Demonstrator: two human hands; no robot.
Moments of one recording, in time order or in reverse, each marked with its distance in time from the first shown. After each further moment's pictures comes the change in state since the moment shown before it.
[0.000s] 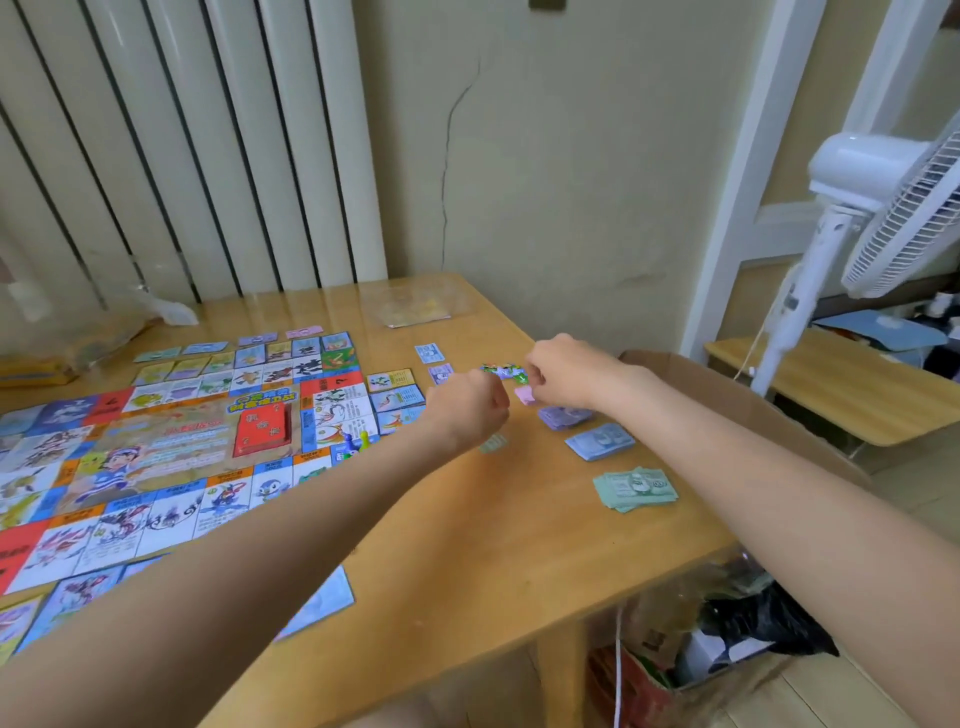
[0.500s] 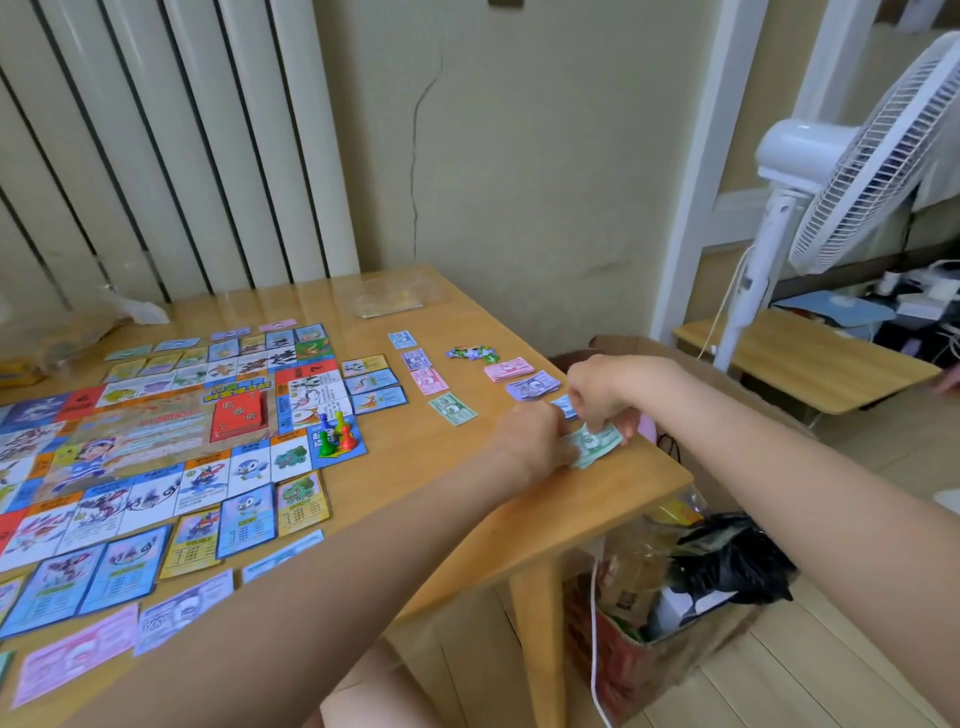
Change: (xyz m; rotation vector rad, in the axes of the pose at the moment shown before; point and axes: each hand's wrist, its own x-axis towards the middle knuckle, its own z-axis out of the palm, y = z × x) left_hand -0.038 0.072 0.055 0.009 -0.185 0.134; right_hand -0.066 0.034 0.001 -0.057 -0.426 0.239
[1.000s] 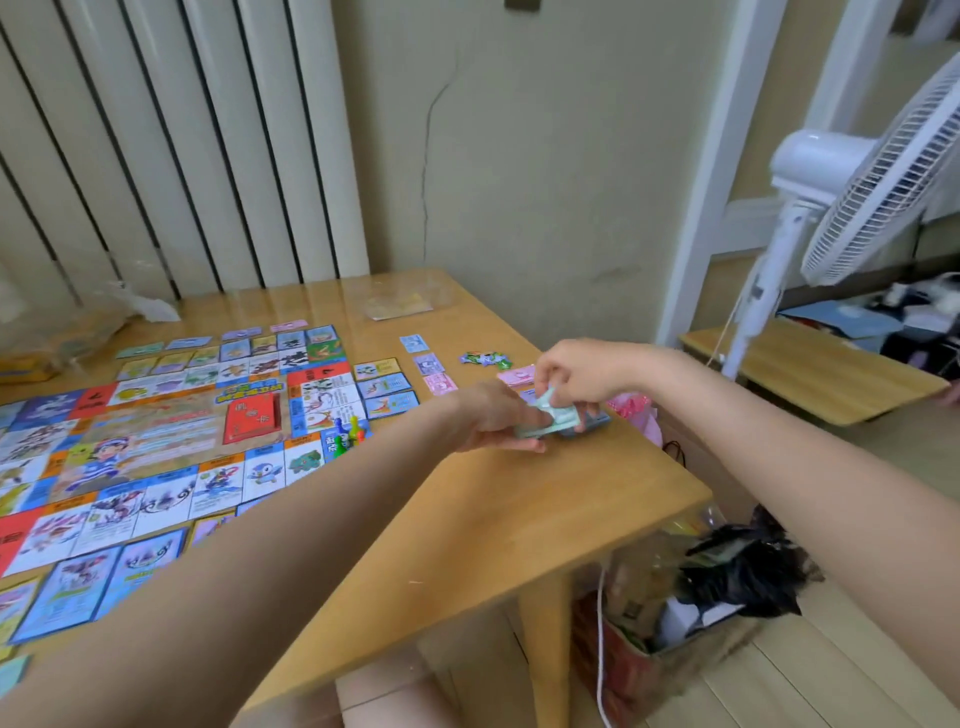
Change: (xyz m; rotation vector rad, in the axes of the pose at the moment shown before) left_hand 0.000 -0.036 -0.051 -0.954 -0.253 -0.328; right_hand 0.005 -0.021 -0.019 0.257 0.143 -0.302
